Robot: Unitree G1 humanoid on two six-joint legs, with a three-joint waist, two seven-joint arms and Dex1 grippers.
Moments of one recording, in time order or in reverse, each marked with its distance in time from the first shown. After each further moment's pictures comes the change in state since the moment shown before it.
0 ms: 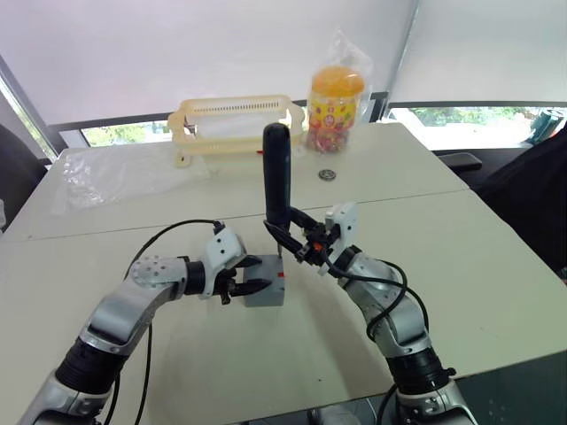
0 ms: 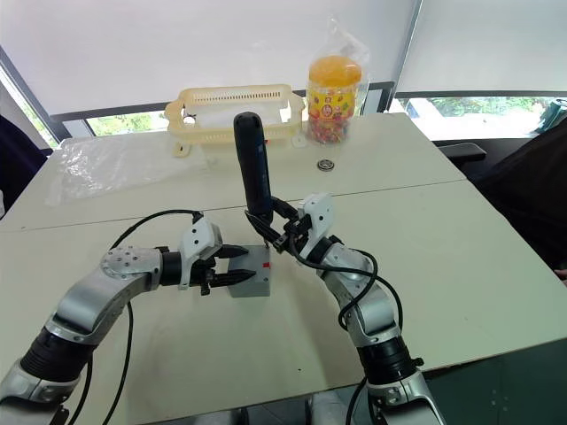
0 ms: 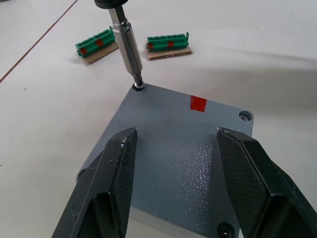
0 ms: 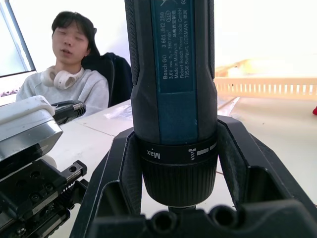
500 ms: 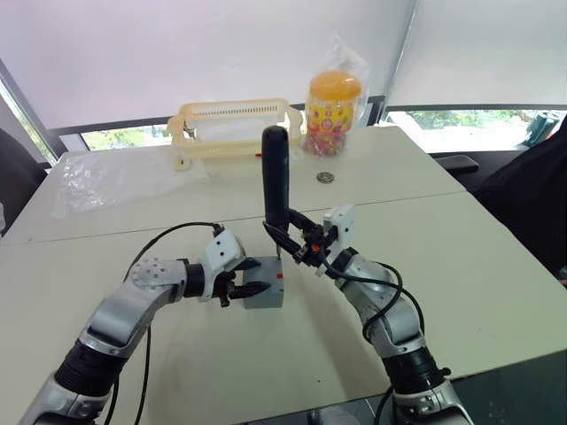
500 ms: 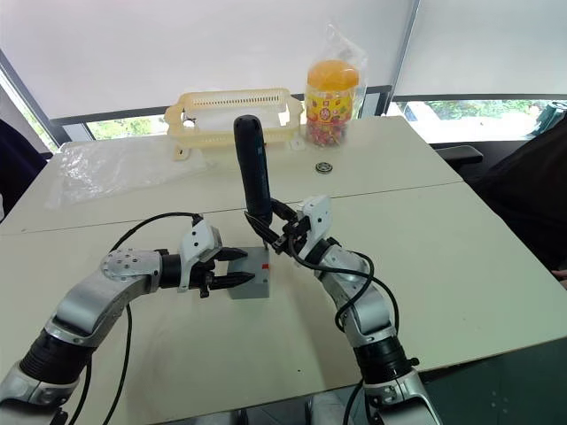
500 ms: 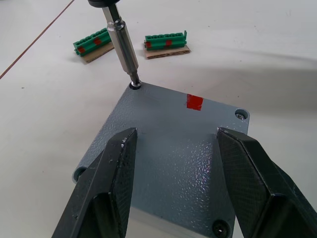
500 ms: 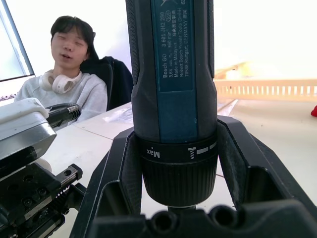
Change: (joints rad) left arm 0.010 0.003 0.000 0.000 0.001 0.000 -0.002; right arm 0.007 0.018 0.005 0.044 -0.008 -0.044 0.002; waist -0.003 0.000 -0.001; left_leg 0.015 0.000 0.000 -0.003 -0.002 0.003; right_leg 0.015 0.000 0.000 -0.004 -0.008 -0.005
